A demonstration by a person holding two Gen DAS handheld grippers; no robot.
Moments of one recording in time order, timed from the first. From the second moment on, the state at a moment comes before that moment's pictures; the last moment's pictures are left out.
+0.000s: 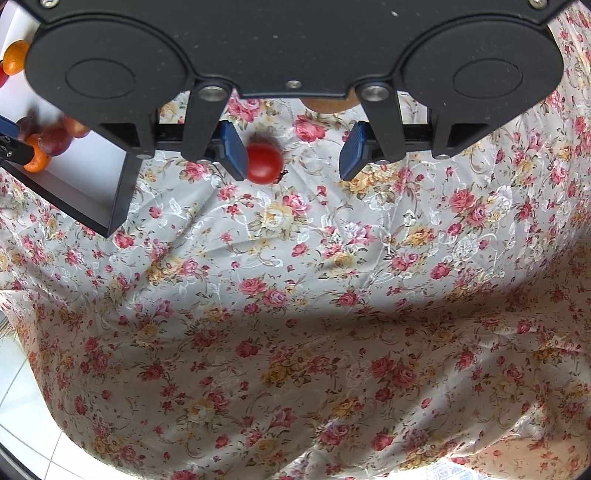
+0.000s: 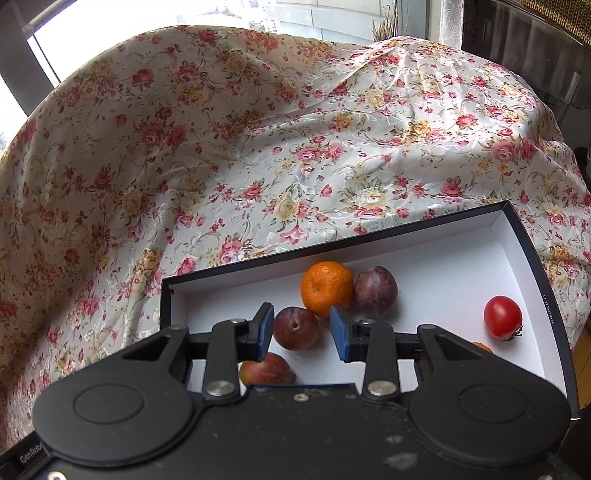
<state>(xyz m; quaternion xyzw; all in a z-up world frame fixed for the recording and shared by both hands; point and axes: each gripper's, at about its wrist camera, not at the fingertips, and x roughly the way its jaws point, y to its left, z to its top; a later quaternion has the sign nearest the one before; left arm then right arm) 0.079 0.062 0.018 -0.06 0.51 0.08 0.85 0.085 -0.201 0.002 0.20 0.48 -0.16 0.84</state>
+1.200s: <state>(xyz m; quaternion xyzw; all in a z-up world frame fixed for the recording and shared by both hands) 0.082 0.169 -0.009 -0.12 0.57 0.20 0.79 0.059 -0.023 0.013 0.08 0.48 0.10 0.87</state>
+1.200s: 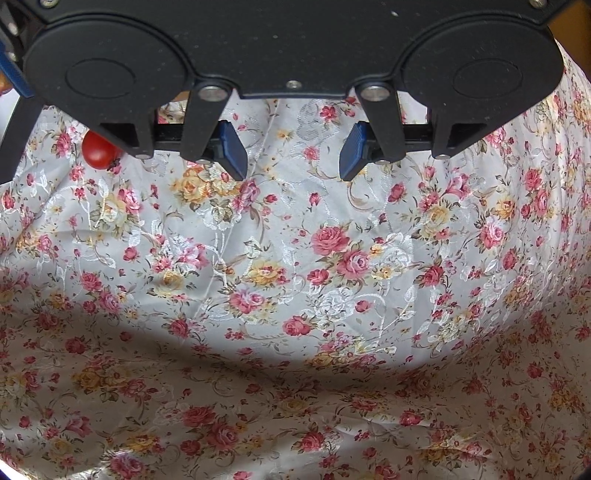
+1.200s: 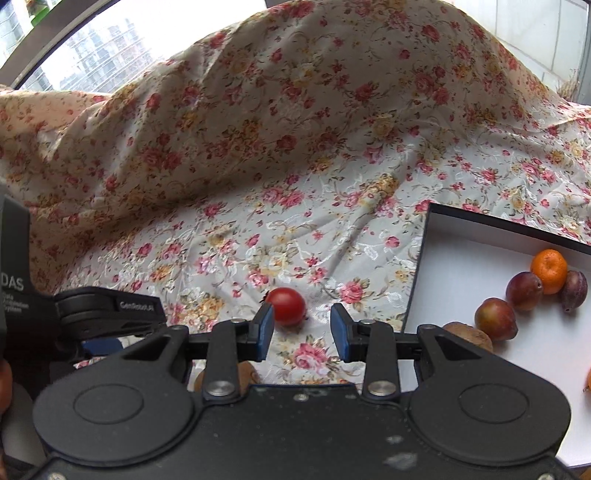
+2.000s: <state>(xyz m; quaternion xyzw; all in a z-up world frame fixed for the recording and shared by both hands) 0.021 0.202 -0.025 -0.11 0.52 0.35 0.77 -0.034 -0.038 0.104 0.12 0.55 0.07 0.83</state>
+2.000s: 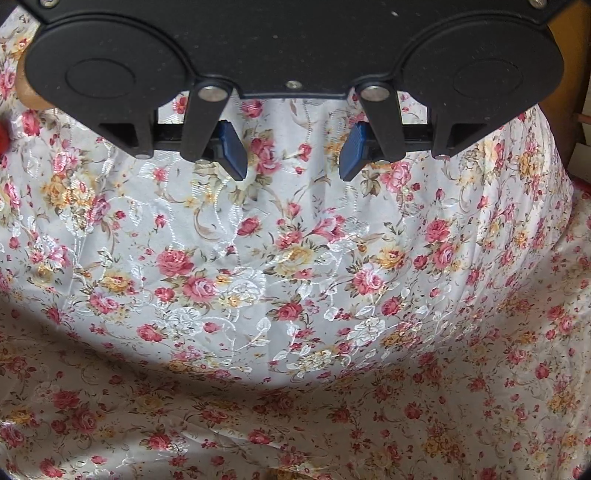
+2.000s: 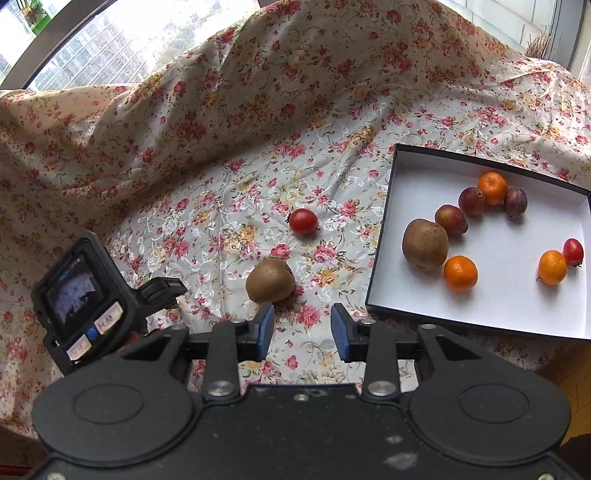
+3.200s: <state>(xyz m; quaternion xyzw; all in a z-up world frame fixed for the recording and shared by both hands) 0.042 0.193 -0.002 -0.07 0.55 0.10 0.82 0.048 -0.012 0.015 0.13 0.52 0.10 0.84</state>
